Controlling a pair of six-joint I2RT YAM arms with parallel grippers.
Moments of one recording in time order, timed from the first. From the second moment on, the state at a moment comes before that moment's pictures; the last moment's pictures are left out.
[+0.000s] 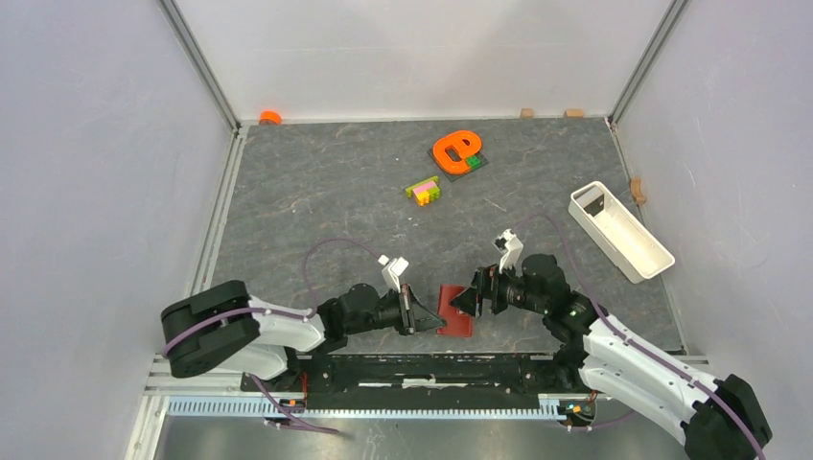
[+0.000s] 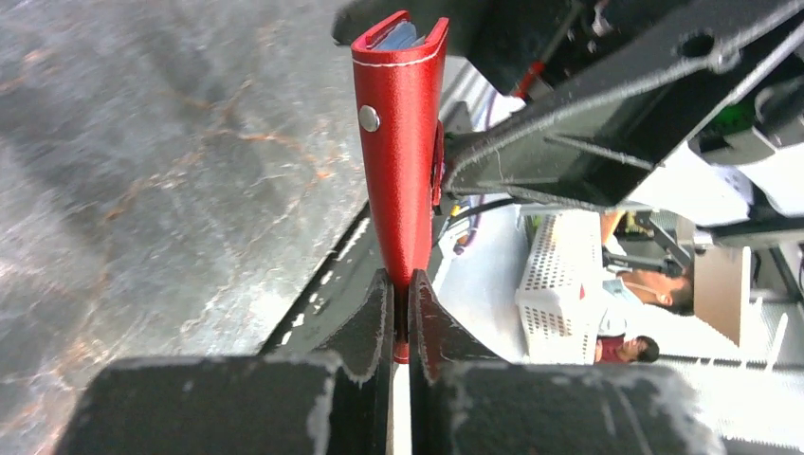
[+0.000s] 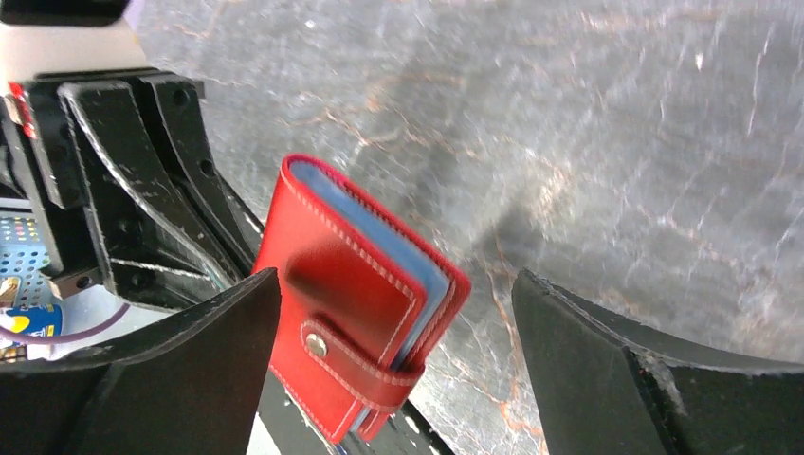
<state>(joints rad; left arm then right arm) -1.12 1.39 0.22 0.90 0.15 -1.14 0.69 0.74 0.24 -0.02 -0.32 0.59</state>
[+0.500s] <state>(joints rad) -1.12 1.21 0.21 0.82 0.22 -1.00 0.63 0.71 0.31 0.01 -0.59 0.52</state>
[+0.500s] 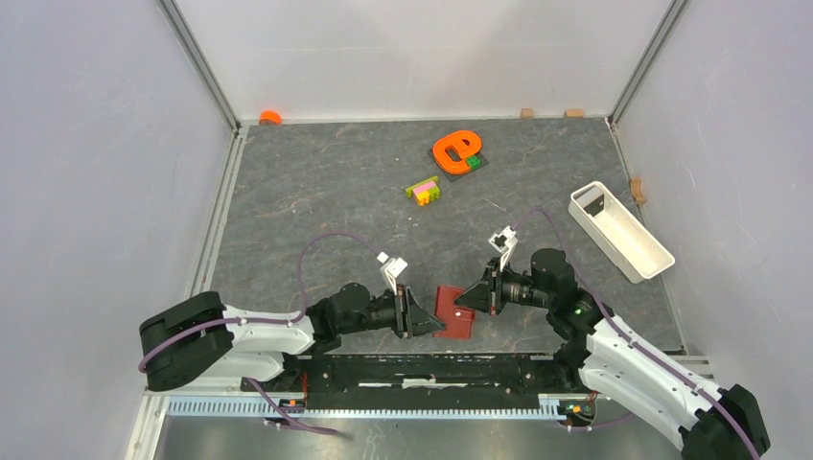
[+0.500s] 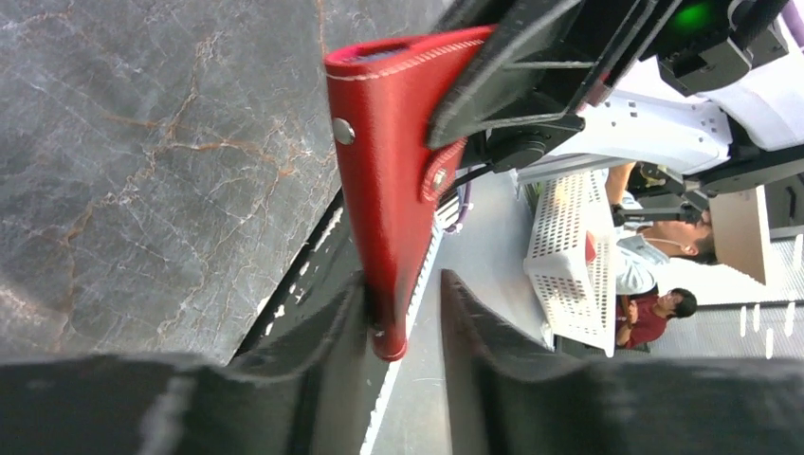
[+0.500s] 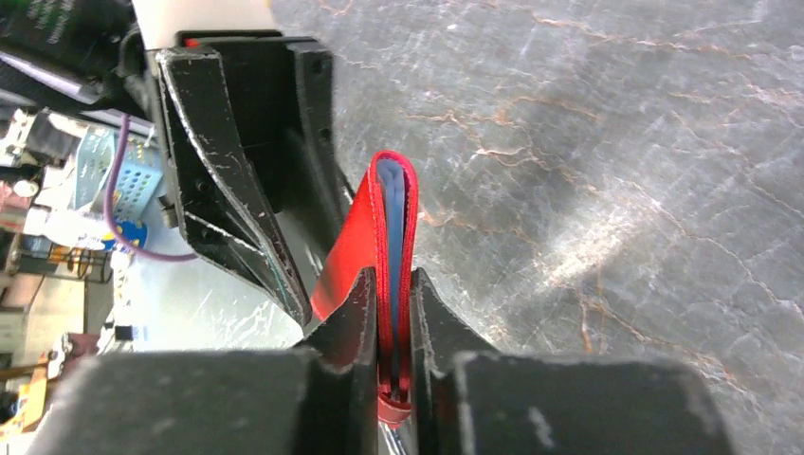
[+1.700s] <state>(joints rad) -0.79 1.18 0.63 0.25 0.69 -0.92 0.62 0.73 0.56 -0.16 -0.64 0.36</state>
